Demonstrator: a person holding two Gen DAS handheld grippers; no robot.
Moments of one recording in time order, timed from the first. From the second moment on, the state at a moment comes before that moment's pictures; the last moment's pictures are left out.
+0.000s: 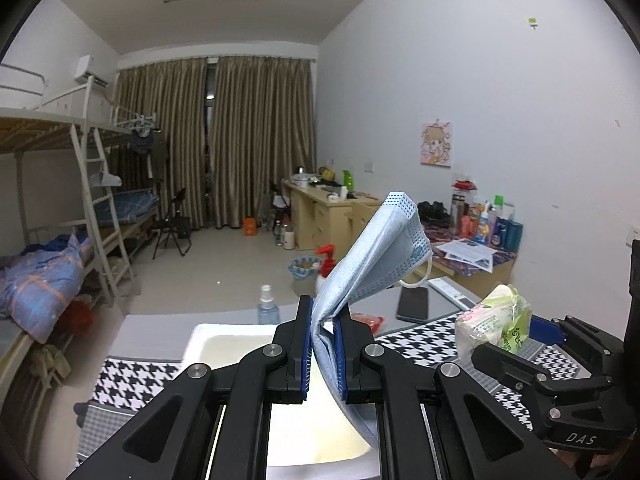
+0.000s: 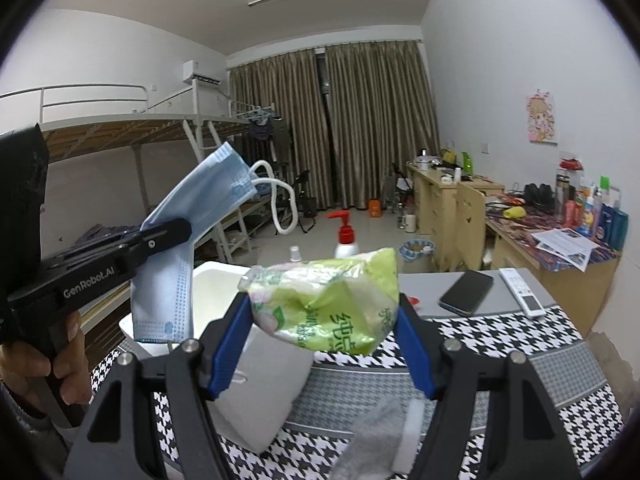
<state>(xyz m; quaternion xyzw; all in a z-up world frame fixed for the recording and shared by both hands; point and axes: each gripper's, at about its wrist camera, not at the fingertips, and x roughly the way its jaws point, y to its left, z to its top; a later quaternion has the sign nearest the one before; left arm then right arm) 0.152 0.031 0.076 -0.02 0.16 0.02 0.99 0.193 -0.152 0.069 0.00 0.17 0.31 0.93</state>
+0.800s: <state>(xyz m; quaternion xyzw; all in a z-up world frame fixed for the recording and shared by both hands) 0.166 0.069 0.054 -0.03 0.21 0.05 0.98 0.203 -0.101 0.065 -0.02 0.18 0.34 0.92</state>
